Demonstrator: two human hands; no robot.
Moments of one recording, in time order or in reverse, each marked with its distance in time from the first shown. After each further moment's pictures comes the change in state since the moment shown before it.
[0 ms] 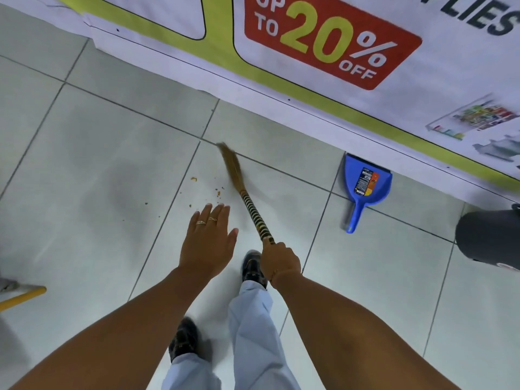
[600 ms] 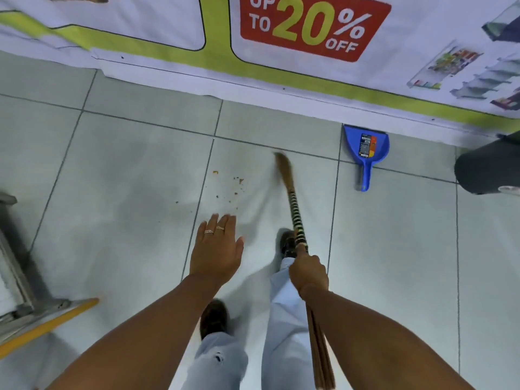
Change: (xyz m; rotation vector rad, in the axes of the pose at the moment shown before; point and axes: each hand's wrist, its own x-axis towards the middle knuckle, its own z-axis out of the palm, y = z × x) left_hand -0.140 -0.120 -0.012 0.049 -0.042 0.160; right_hand -0.128 -0.062 0.140 0.500 0.141 0.353
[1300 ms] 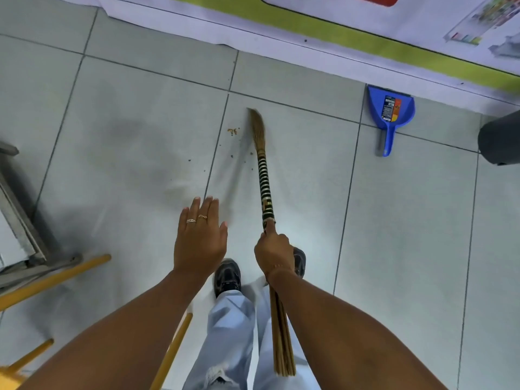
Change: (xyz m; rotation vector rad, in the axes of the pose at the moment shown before) left_hand -0.078 -0.098 0.054 0.037 0.126 -0.052; right_hand -0.063 -0.052 0.132 0.025 -0.004 -0.212
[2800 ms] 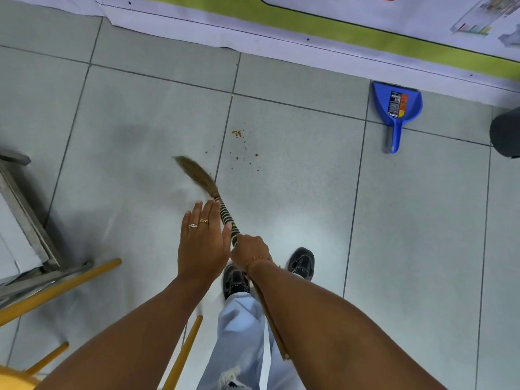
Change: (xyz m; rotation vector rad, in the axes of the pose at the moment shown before) left_hand 0.001 -0.010 0.006 0.001 0.032 -0.055; right_hand 0.003 -0.049 0.028 -0.107 -0.247 -0.085
